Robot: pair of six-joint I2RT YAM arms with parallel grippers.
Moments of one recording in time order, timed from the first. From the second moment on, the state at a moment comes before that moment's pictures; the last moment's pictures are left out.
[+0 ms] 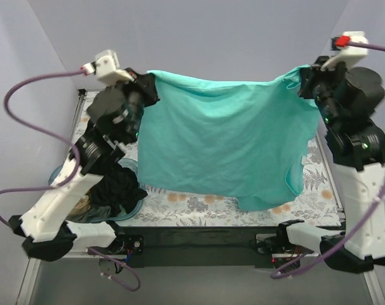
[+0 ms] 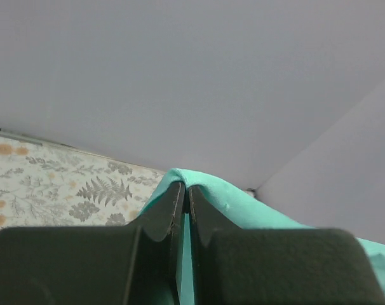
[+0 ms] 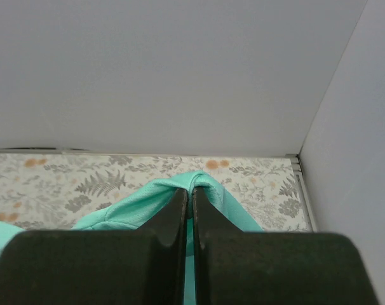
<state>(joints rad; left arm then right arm) -0.87 1.17 1.66 -0.30 -0.76 -0.41 0.26 1.13 1.83 -0.66 0.15 0.05</state>
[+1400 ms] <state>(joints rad) -0.23 1.14 0.63 -0.11 -0.05 -0.84 0.26 0.93 0.58 -0.36 -0.06 0.17</state>
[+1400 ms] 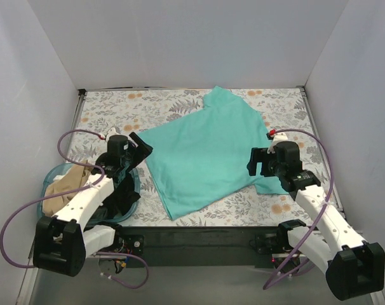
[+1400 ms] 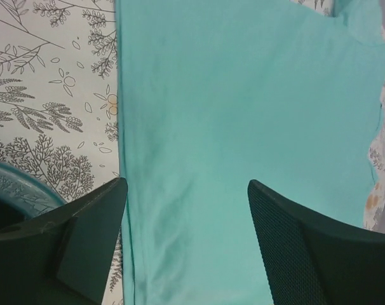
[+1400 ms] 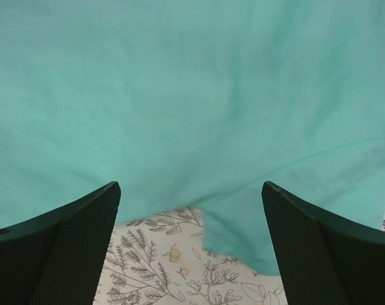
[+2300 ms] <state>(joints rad) -0.40 1.62 0.89 -0.17 -0.05 -0.88 0.26 1.67 1.18 -0.32 0.02 0.18</state>
